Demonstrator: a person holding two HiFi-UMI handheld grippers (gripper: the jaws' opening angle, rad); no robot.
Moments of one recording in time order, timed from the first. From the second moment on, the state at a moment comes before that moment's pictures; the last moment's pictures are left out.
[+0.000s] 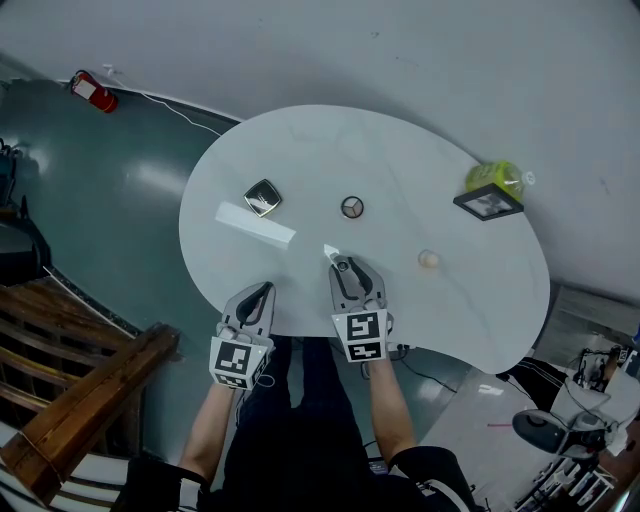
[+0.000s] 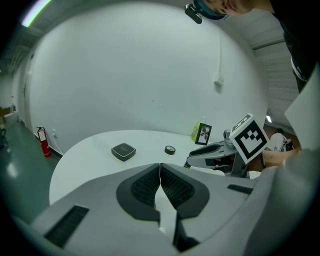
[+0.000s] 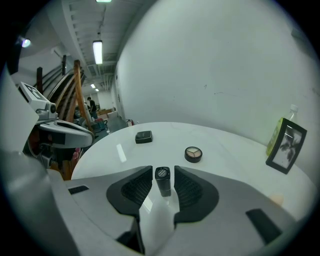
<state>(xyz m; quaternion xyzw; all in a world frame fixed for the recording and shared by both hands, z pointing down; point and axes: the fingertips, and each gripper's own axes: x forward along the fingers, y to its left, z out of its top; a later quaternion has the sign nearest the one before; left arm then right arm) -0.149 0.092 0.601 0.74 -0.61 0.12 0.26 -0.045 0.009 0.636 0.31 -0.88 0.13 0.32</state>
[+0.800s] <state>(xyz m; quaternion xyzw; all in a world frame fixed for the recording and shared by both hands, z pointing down) -0.148 0.092 0.583 0.75 -0.61 0.12 0.24 -0.039 0.008 0.611 0.33 -0.88 0.13 0.30</state>
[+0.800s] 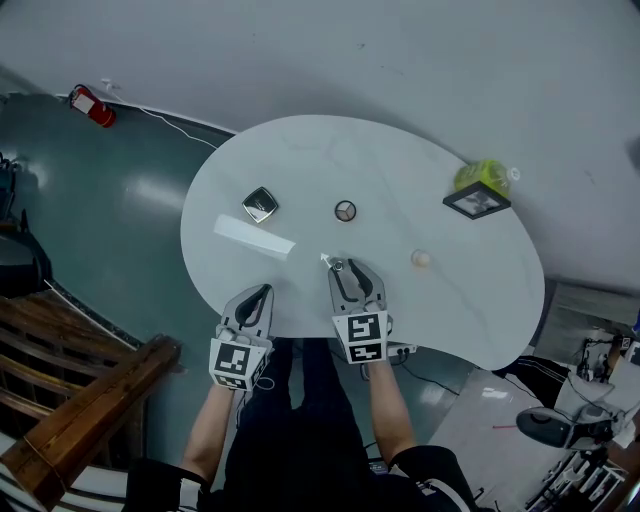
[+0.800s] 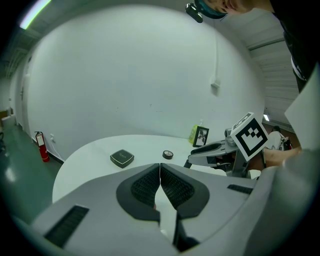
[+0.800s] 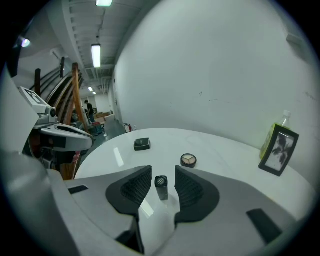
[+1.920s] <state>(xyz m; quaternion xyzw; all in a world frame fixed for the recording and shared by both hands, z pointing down) -0.120 0.081 0.381 0.80 -0.59 0.06 0.08 0.034 0.027 0.397 0.46 -0.88 0.03 0.13</state>
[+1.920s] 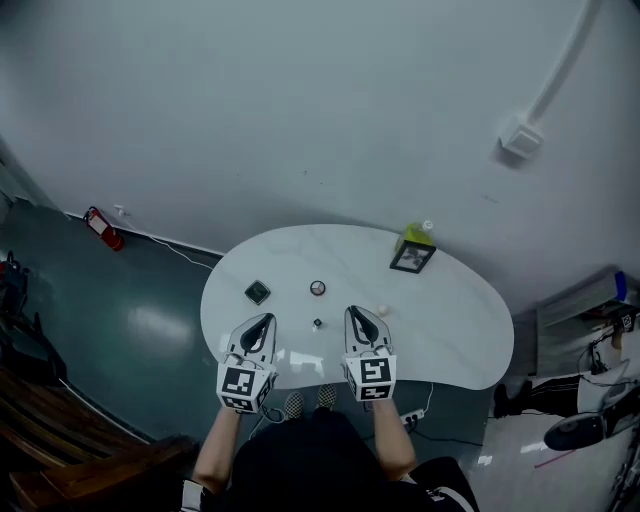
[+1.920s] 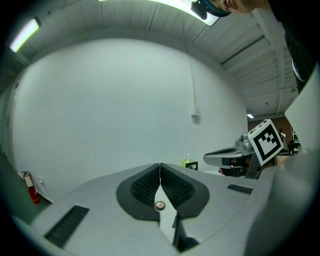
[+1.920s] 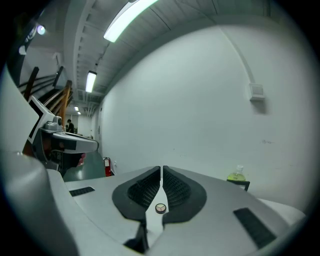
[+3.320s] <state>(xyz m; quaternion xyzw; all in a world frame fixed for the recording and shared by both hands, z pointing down) -0.123 0.098 0.386 0.73 -0.68 0.07 0.08 0.003 0.040 0.419 0.33 -0.93 0.05 0.12</state>
